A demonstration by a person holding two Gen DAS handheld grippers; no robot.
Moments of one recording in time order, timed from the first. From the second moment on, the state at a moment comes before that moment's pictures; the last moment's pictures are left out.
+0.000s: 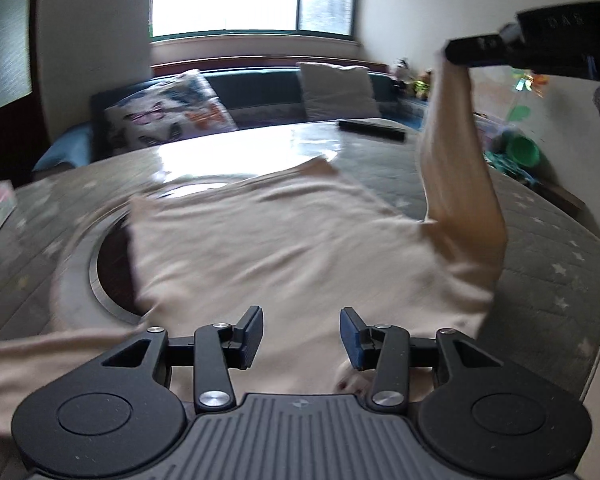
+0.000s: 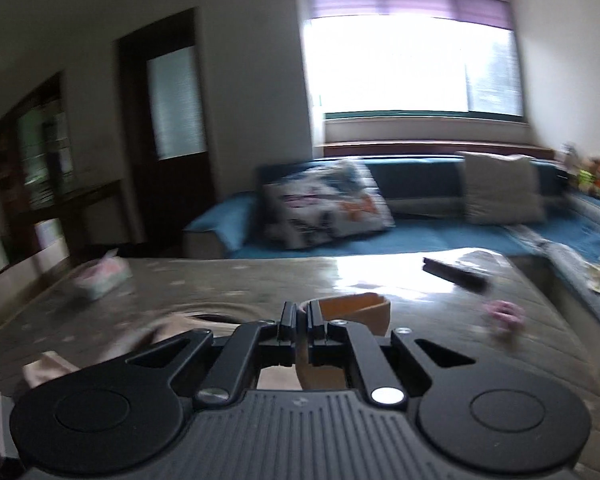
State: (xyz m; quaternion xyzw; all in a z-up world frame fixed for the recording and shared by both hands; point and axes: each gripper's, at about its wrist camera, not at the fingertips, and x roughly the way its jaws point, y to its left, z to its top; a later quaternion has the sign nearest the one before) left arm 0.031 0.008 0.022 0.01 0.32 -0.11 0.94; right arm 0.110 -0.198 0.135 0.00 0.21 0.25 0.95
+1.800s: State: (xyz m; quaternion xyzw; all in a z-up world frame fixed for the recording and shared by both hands) left arm 0.062 0.048 0.011 -0.04 0.34 -0.03 0.94; right arm 0.153 -0.173 0.009 -0.07 0.37 0.28 0.88
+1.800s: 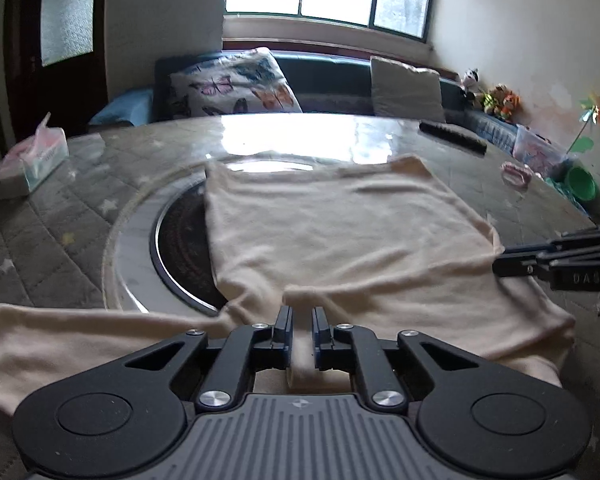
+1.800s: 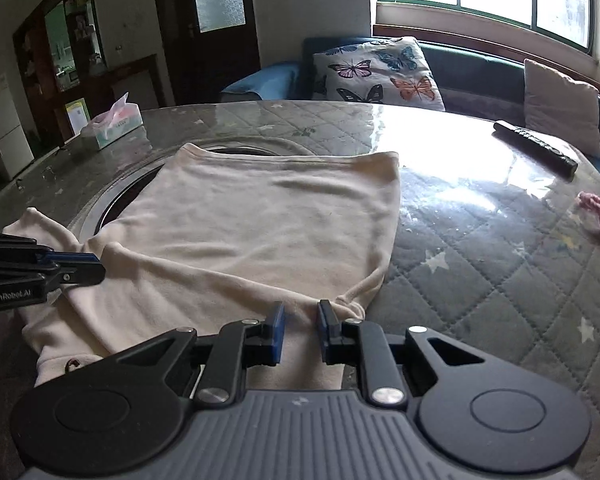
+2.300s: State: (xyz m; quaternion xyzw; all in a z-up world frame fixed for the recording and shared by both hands) left arm 0.073 0.045 0.004 -0.04 0.35 -0.05 0.94; right arm 0.150 -0.125 0.005 -0.08 0.37 0.32 0.87
